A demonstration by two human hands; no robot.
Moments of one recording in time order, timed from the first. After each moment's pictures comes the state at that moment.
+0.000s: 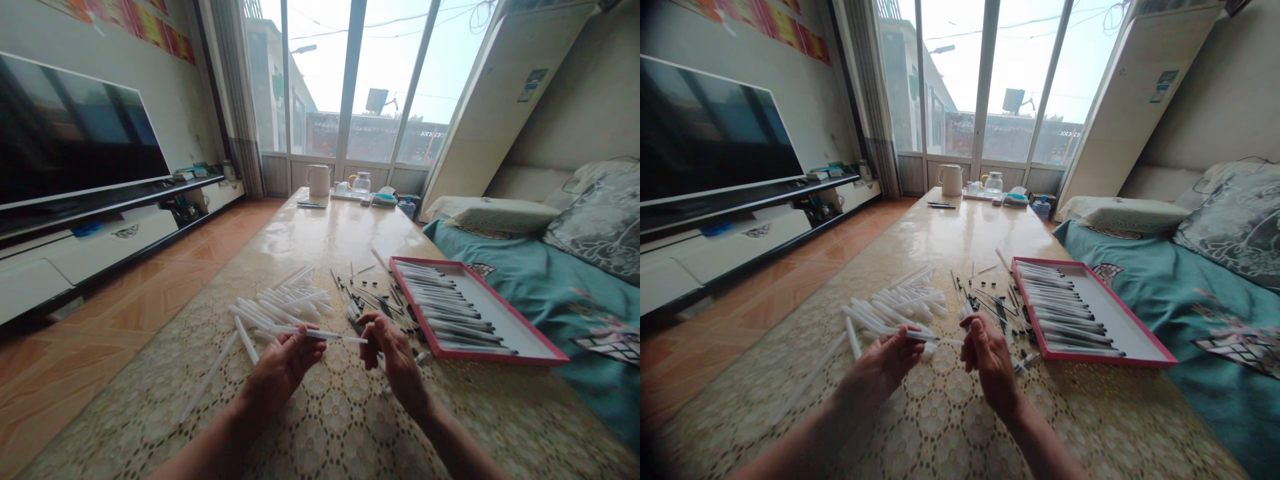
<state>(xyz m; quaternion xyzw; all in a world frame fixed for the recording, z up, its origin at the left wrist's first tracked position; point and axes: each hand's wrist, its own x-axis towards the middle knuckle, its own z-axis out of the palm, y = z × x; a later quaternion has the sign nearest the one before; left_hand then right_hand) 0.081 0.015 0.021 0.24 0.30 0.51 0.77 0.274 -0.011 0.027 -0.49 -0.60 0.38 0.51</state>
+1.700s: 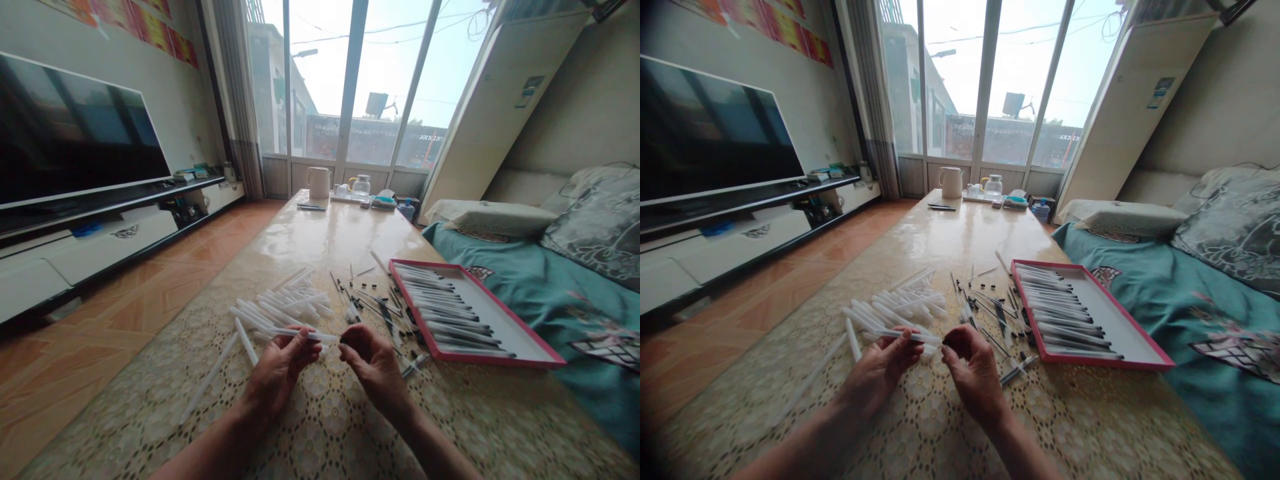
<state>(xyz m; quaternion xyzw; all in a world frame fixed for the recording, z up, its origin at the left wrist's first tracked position) 0.082 0.014 0.016 0.24 0.37 0.54 0.72 0.250 -0.010 0.012 -0.48 -0.58 0.39 0.53</state>
